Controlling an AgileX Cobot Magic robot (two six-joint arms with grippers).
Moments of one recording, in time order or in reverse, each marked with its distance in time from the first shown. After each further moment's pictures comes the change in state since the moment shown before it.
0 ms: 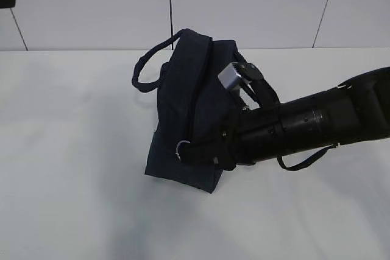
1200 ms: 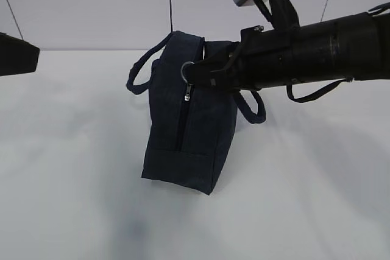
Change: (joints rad) left arm 0.000 0.004 0.142 -0.047 -0.036 0.000; right arm 0.000 -0.149 -0.148 -0.043 -0.202 0.076
